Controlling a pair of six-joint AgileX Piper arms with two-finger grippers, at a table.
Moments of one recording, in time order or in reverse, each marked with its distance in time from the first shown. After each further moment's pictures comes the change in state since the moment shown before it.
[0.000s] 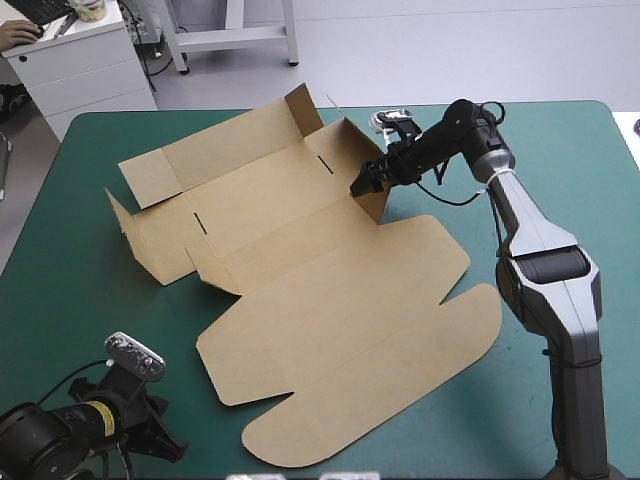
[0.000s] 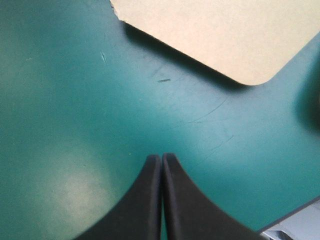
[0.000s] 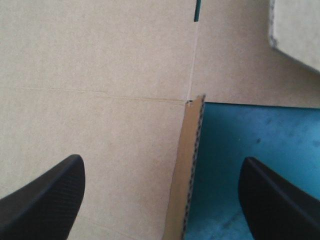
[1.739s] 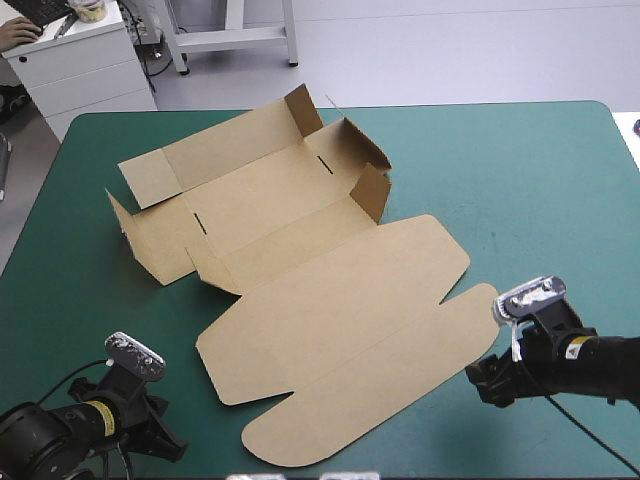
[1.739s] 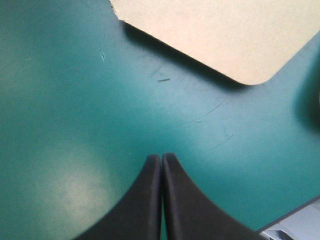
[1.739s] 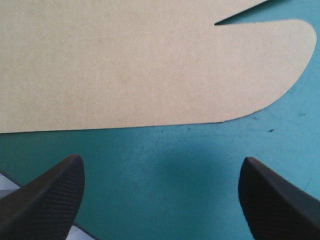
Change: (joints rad) left arm 0.000 0.000 0.000 0.000 0.001 0.000; right arm -0.060 -1.551 1.440 -0.326 -0.034 0.114
